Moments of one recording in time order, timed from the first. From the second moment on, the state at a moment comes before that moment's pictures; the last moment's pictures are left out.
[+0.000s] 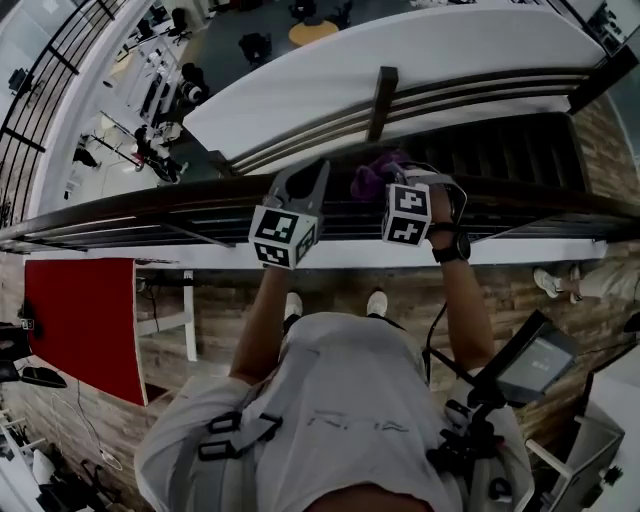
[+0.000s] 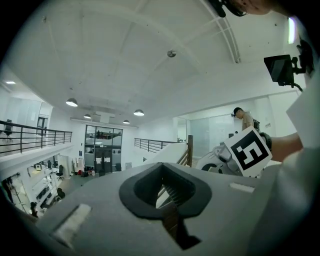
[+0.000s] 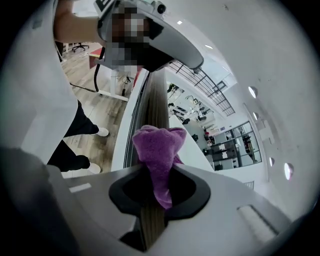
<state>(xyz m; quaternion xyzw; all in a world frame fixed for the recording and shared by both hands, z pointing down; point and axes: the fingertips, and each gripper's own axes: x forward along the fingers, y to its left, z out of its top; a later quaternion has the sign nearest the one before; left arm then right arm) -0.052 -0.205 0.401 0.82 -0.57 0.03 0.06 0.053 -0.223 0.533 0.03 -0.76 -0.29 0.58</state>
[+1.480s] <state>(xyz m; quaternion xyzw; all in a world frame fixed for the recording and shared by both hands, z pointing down) 0.259 -0.258 0.407 0.92 -0.40 0.04 0.06 0.562 -0.406 0.501 0.48 -0.74 -0.02 0.47</state>
